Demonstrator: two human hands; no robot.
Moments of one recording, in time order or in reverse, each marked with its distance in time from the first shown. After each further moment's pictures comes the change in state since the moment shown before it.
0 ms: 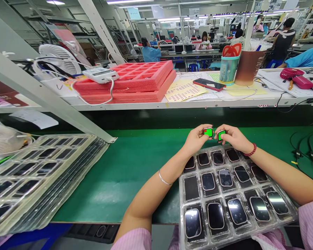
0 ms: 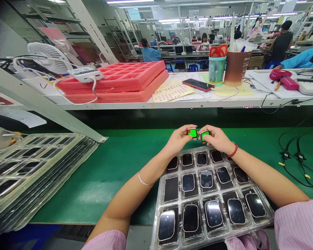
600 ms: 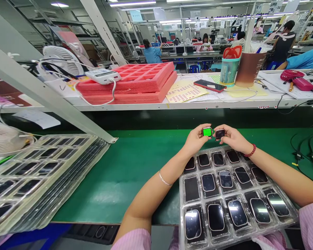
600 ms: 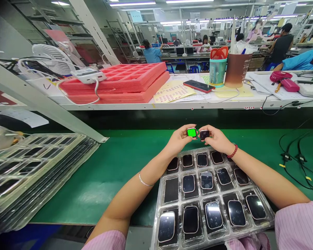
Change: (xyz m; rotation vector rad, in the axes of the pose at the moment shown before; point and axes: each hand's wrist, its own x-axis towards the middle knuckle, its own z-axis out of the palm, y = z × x) left_hand 0.003 -0.007 -0.003 -0.025 0.028 0.009; right_hand 0.004 0.008 0.000 0.029 -0.007 0.020
